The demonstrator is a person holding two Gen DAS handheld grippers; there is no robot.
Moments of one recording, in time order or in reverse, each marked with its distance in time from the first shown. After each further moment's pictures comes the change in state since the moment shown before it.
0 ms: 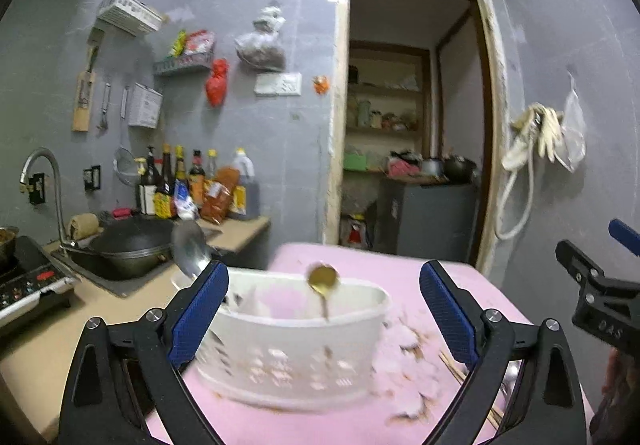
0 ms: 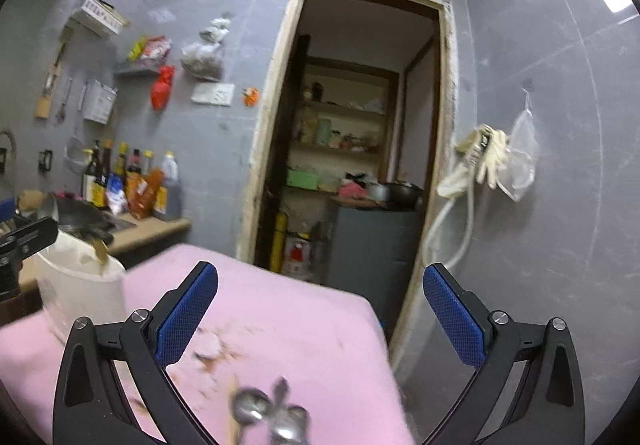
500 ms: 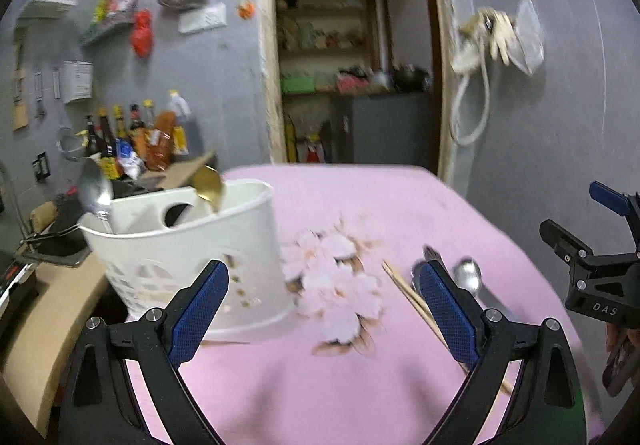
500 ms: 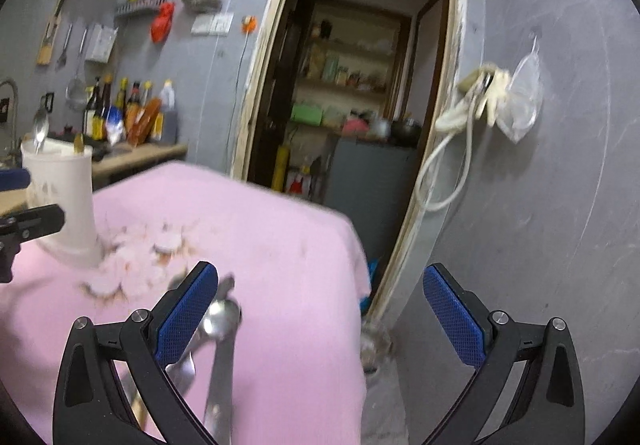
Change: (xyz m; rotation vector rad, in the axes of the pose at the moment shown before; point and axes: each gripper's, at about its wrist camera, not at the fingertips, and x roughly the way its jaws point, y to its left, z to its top) left arm 0.034 -0.077 -0.045 0.169 0.302 -0.133; right arm 0.008 -0.057 -0.064 -0.049 0.251 0.067
